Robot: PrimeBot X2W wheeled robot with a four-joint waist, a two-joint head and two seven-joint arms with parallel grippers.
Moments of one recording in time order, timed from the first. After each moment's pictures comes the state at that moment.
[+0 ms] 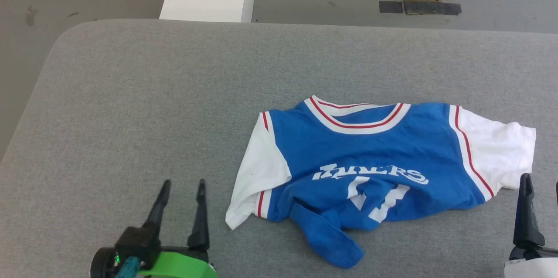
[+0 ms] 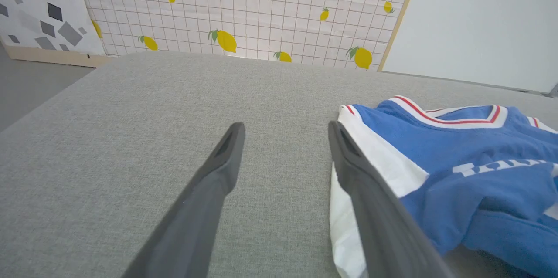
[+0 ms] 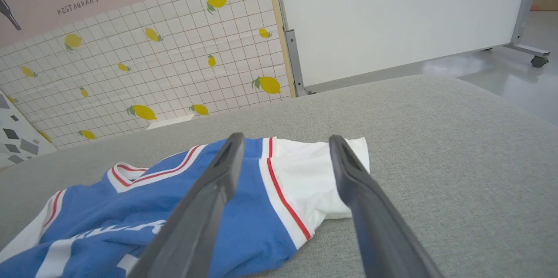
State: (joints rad) left arm 0.11 0.07 -0.12 -0.03 -0.18 -0.01 -0.25; right arm 0.18 -0.05 -0.28 -0.12 0.31 0.13 -0.18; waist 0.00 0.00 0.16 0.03
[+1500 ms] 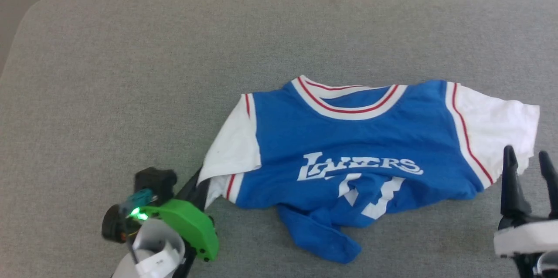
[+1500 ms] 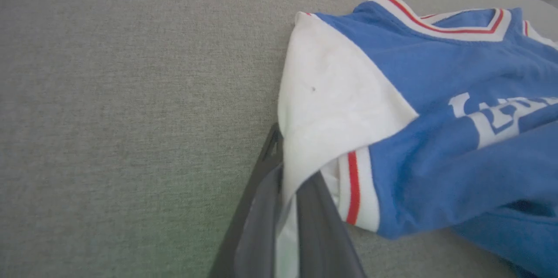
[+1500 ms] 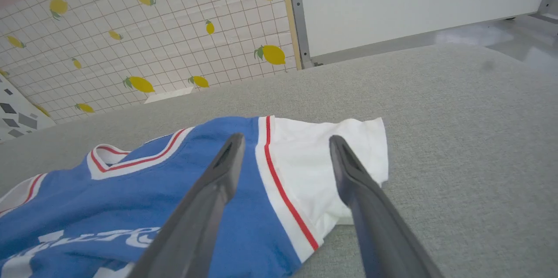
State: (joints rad) left arm -0.08 0.18 -0.22 0.03 -0.33 -0.07 0.15; right arm 0.08 -0.05 -0.25 -0.12 0.30 0.13 -0.06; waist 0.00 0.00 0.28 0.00
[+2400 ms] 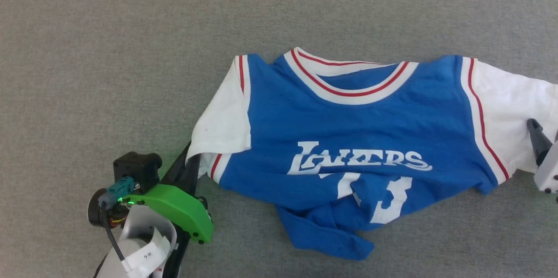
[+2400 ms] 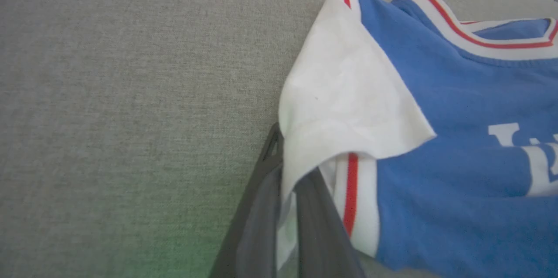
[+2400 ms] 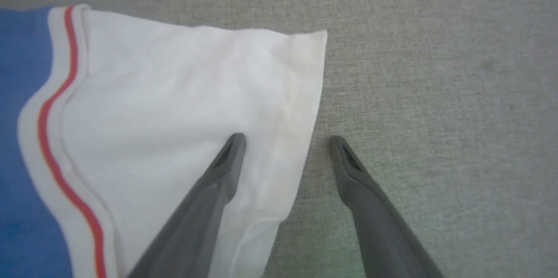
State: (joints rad) left arm -0.09 0.19 -0.20 -0.11 -0.36 -0.02 0.15; right arm -0.26 -0.17 -0.39 0.01 0.18 0.13 0.67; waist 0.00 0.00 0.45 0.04
